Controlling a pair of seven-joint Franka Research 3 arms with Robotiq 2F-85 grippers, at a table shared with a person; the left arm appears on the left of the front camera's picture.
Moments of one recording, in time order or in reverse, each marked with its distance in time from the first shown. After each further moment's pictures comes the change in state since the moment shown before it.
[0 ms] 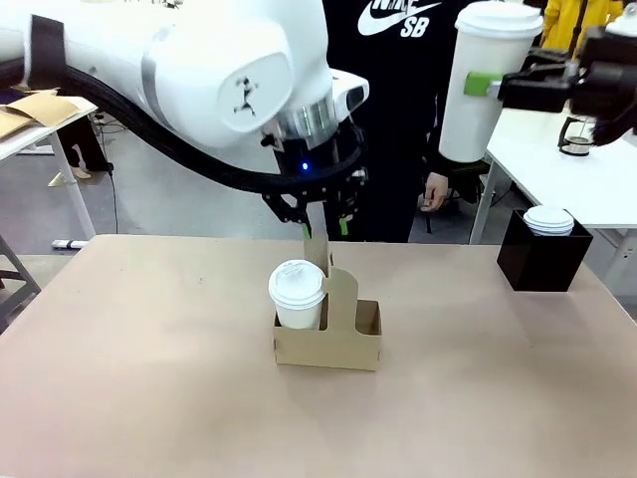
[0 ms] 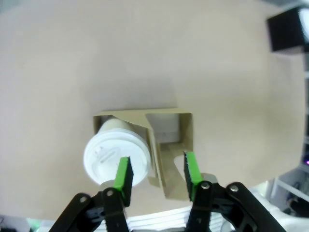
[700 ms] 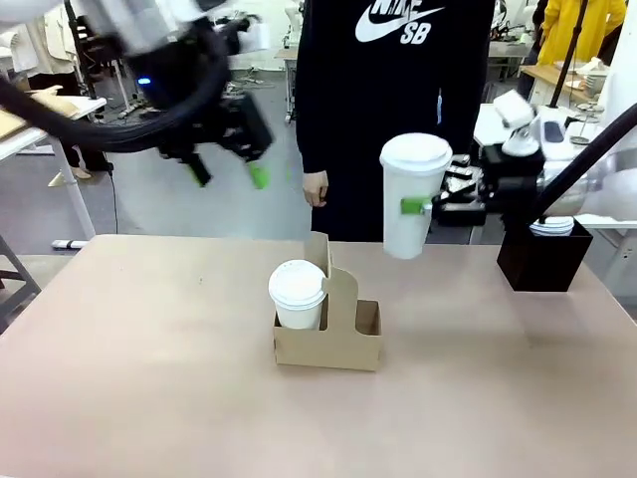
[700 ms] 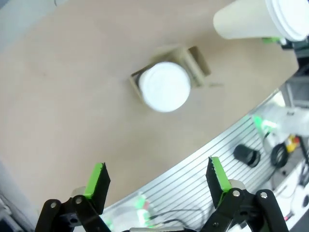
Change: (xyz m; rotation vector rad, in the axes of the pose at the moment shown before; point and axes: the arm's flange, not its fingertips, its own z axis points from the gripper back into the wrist) left arm -0.014 0.135 0.120 -0.142 0.084 -0.458; right arm -0.139 0.009 -0.066 0.294 0.078 0.017
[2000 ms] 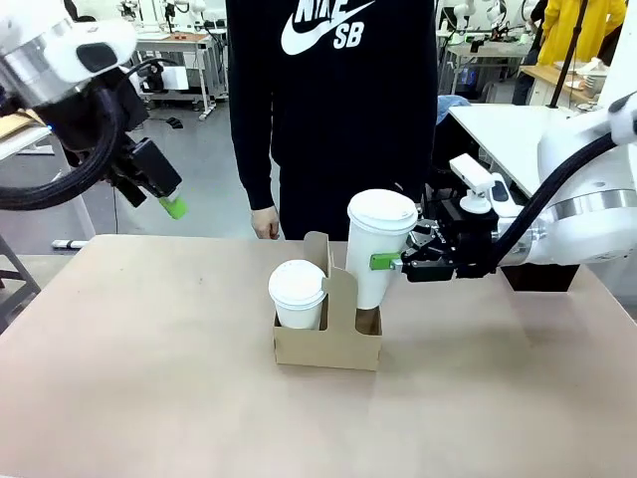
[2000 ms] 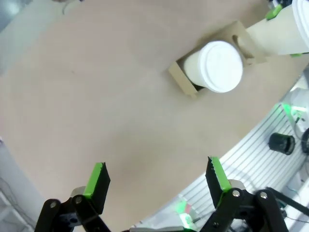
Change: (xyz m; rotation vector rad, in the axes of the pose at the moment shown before) left arm -0.044 0.087 -0.021 0.036 -0.062 -0.126; right arm -0.060 0.019 -0.054 0.245 -0.129 -0.022
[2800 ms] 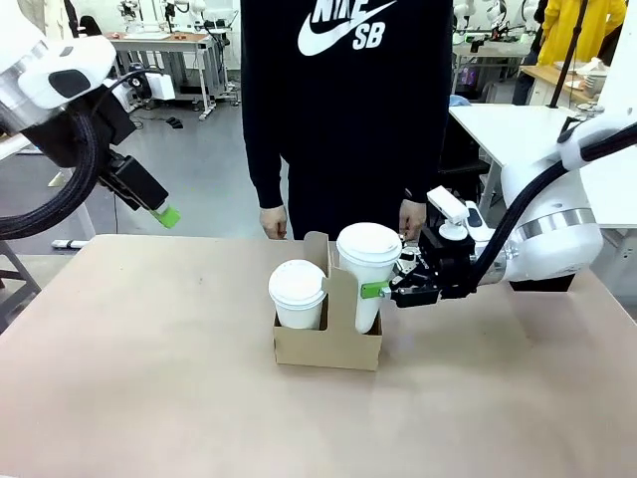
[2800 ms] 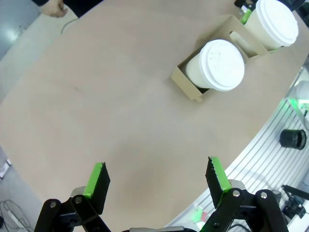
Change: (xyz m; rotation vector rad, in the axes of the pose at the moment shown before) left arm -0.016 0.007 -0.007 -0.006 -0.070 -0.092; right arm -0.054 -0.018 -0.006 0.064 0.017 -0.038
